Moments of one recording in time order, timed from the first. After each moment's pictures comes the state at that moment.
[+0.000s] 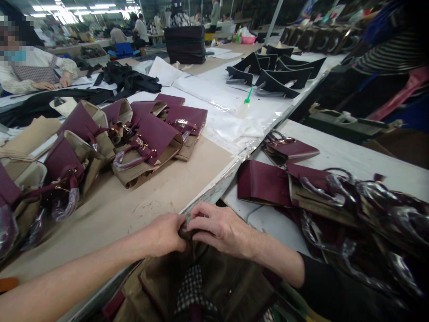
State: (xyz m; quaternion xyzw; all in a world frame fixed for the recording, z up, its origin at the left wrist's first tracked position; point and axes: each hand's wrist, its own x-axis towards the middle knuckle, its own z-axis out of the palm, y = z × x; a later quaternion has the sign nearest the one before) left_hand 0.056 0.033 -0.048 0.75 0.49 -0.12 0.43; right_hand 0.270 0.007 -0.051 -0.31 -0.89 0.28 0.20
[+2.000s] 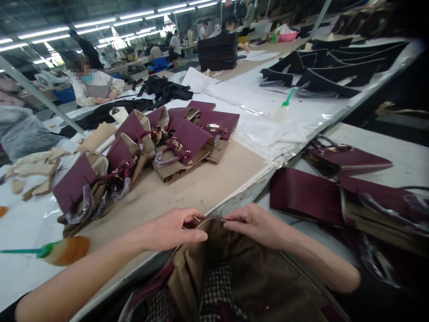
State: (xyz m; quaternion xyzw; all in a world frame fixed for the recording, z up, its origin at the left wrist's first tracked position) left_hand 0.001 0.008 0.016 0.67 0.48 0.02 0.57; right_hand 0.260 0.024 -0.046 -0.42 -0.77 0.47 0.11
